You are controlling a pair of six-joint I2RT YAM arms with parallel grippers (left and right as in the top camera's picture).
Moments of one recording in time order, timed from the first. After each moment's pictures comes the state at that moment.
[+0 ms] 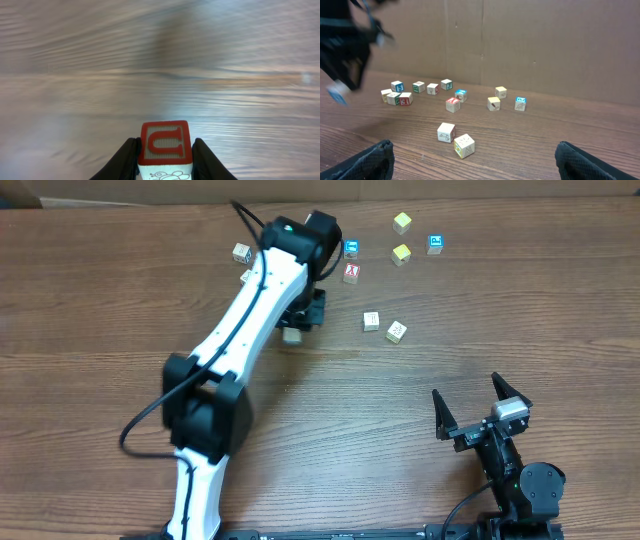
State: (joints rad) left arm -0.45 2.17 2.14 -1.55 -0.19 -0.42; right arm 0.01 0.01 0.02 -0.01 -0.27 -0.03
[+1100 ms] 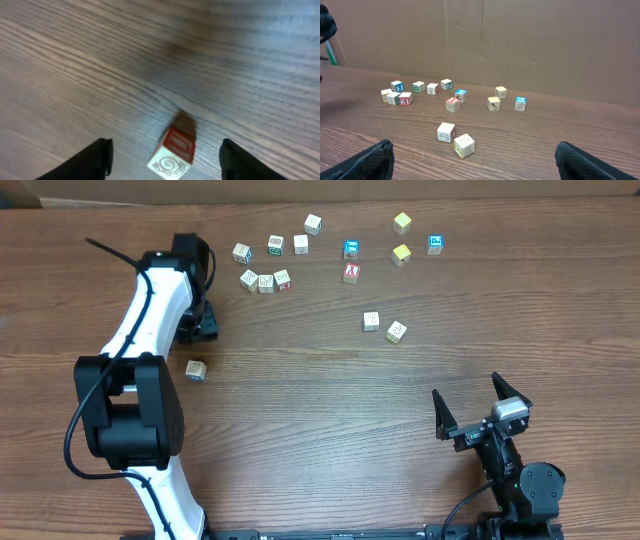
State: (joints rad) left arm -0.02 2.05 1.62 -1.14 -0.30 -0.37; right arm 0.01 0.01 0.02 -0.01 -0.27 -0.03
